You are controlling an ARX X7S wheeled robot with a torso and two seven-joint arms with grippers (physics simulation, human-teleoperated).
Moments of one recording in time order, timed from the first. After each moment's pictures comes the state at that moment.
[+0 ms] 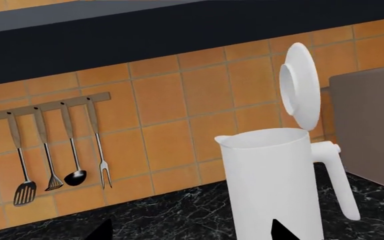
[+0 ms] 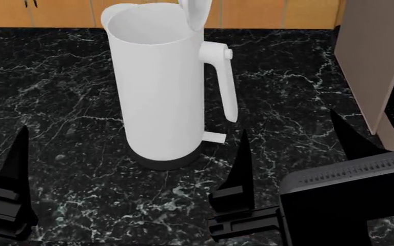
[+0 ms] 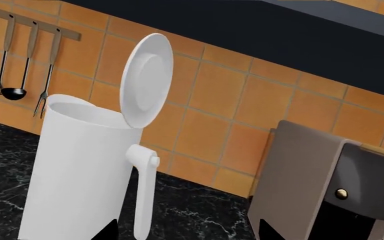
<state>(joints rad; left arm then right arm) -0.46 -0.66 0.09 0.99 -0.93 -0.91 -0.65 0.49 0.56 -0.10 -1.00 0.71 1.11 0.51</state>
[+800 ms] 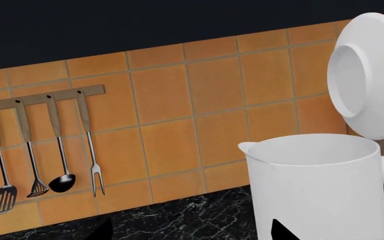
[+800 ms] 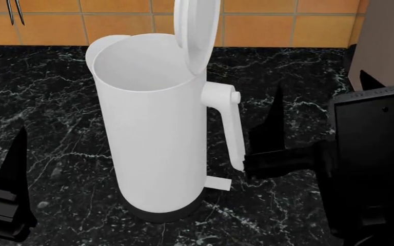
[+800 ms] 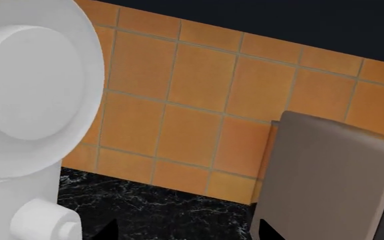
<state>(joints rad) -0.44 -0.68 0.10 0.98 -0.95 -0.86 -0.67 0.66 0.58 -0.06 -0.72 0.78 1.06 0.44</state>
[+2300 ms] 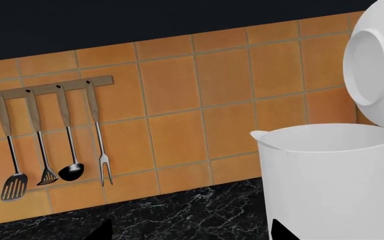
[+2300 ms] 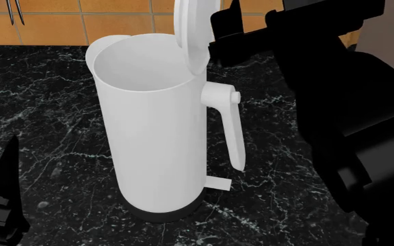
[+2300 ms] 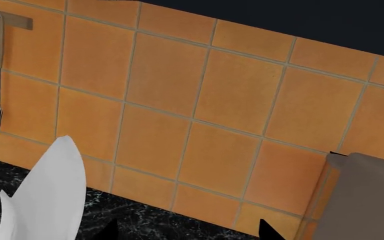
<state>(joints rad) -0.36 -0.73 0.11 0.96 -0.93 -0.78 -0.67 1.23 0.40 -0.42 0.02 0.59 0.93 0.19</state>
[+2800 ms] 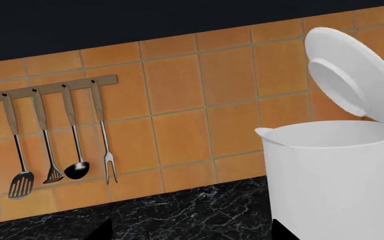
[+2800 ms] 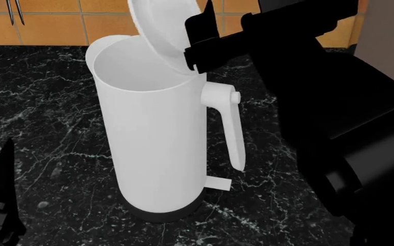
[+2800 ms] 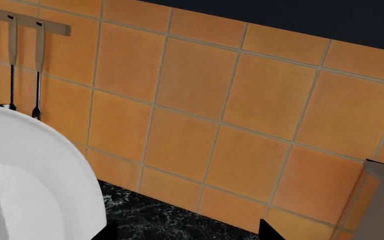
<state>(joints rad) -0.33 -0.75 0.10 0.97 -0.91 -0.75 -0.68 1.24 0.36 -0.42 -0.02 0.64 0.97 0.18</state>
